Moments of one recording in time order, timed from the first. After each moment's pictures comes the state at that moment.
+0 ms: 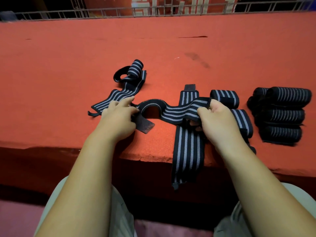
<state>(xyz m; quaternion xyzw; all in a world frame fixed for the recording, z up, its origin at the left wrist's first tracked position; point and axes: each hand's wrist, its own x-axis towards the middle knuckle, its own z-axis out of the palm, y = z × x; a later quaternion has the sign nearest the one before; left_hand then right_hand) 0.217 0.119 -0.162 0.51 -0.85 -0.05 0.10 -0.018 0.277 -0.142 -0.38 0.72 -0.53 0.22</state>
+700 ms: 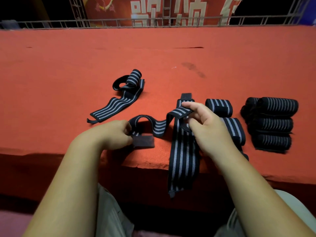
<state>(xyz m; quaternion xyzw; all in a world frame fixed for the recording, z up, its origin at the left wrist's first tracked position) 0.228 0.146 -0.122 0.54 -0.82 -0.19 -0.03 -0.012 0.290 -0.138 -0.50 0.64 -0.54 0.23</state>
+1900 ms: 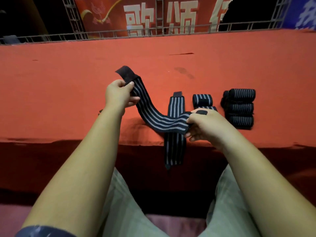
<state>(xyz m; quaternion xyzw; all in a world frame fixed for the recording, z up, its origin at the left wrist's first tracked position) 0.195 0.142 -0.083 0.46 -0.56 -0.47 0.49 0.006 0.386 -0.093 -0.40 0.63 -0.52 0.42</state>
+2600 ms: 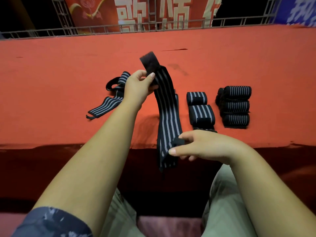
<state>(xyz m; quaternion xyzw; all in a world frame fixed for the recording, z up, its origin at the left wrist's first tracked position) 0.104 0.144 -0.090 0.33 -0.63 -0.51 0.48 -0.015 0.403 -0.115 -0.56 0.69 -0.22 0.41</state>
